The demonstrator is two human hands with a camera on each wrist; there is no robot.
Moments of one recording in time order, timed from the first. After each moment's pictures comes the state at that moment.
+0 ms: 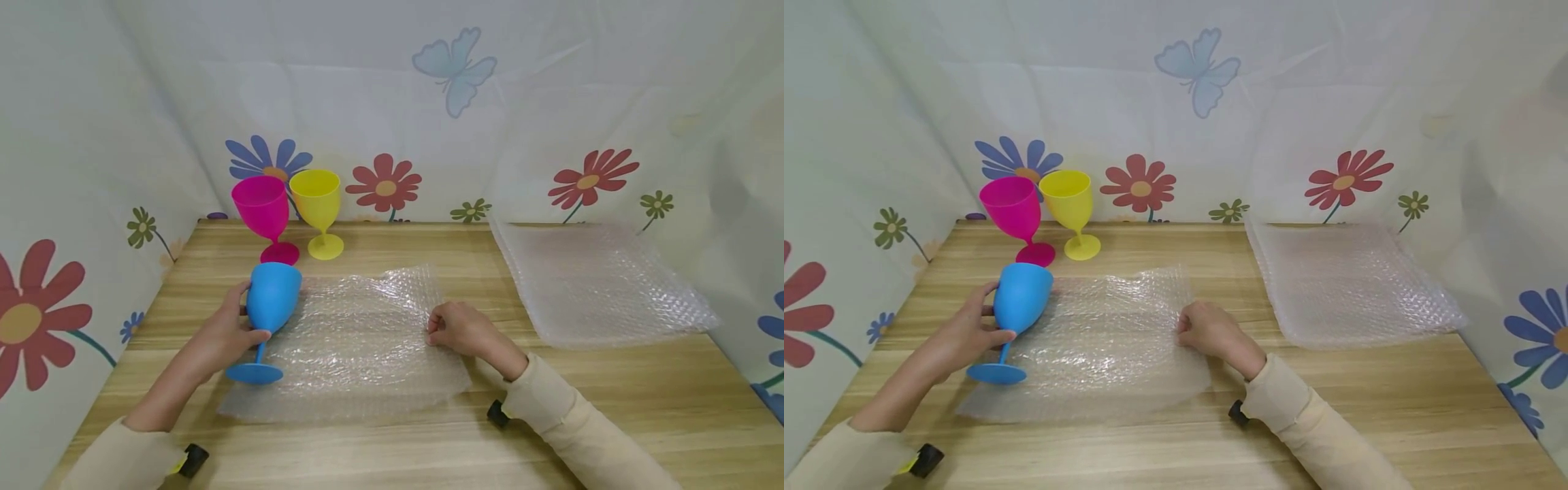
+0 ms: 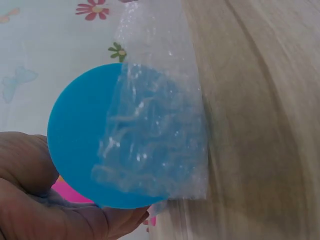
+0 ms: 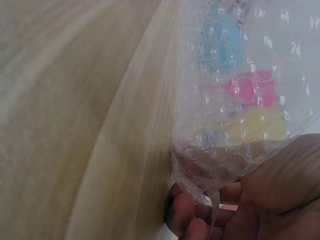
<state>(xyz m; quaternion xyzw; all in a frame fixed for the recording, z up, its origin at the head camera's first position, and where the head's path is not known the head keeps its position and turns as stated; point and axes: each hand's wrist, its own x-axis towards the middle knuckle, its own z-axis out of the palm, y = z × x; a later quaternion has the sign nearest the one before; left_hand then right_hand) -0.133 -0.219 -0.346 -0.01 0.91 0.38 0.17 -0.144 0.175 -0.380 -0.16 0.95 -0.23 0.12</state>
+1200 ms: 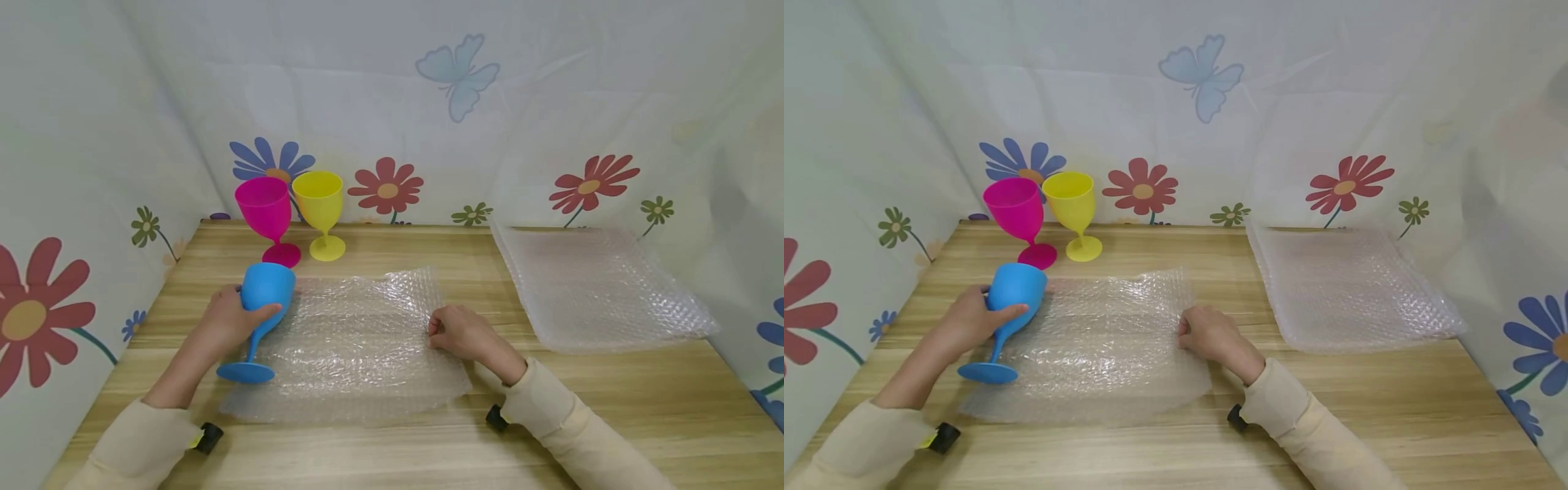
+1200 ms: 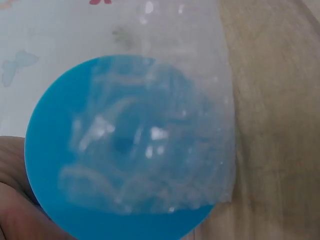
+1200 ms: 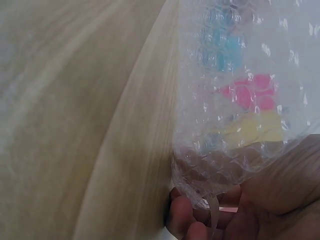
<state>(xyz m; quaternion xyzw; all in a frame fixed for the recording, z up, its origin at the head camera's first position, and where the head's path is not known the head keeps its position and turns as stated) -0.149 -0.220 -0.347 -0.05 0.94 0.32 0.13 -0.141 0.172 -0.380 -0.15 0.96 -0.21 0.11</state>
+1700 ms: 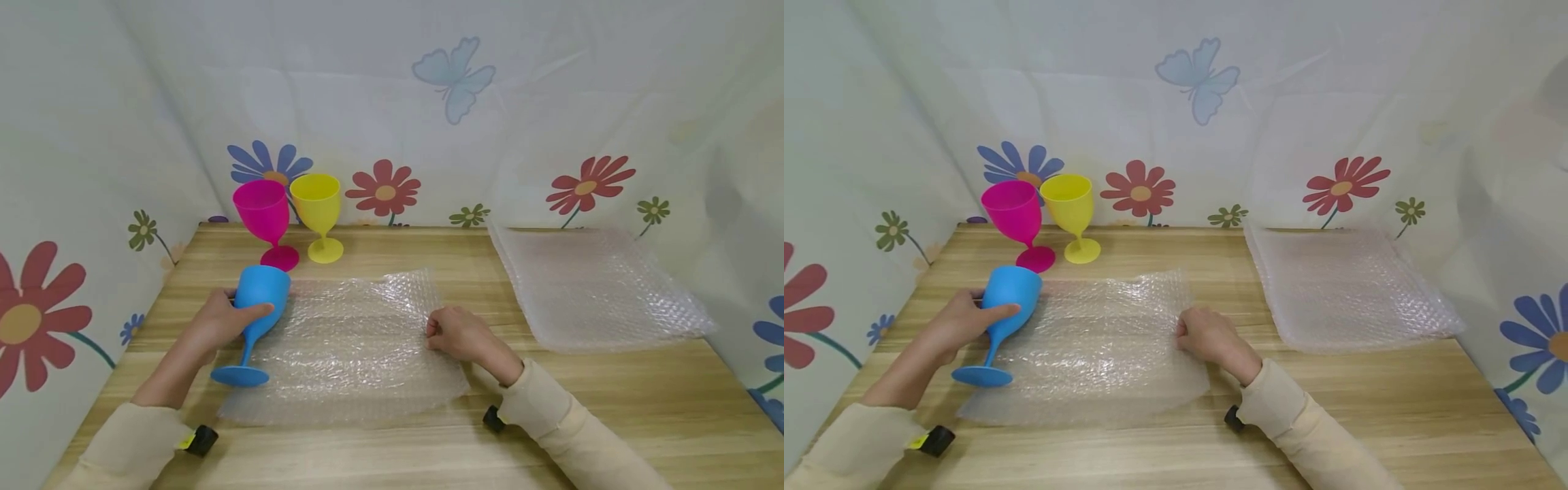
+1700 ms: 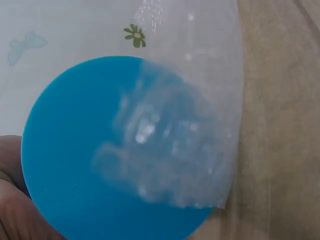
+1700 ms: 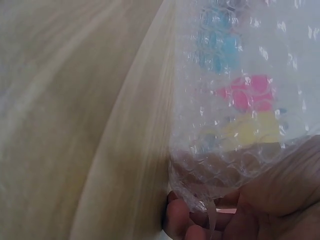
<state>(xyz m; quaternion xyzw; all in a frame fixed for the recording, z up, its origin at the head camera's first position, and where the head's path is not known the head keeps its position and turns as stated) -0.157 -0.235 -0.350 -0.06 0.88 0.44 0.17 -0.142 0.171 -0.380 -0.14 0.96 -0.20 0.12</state>
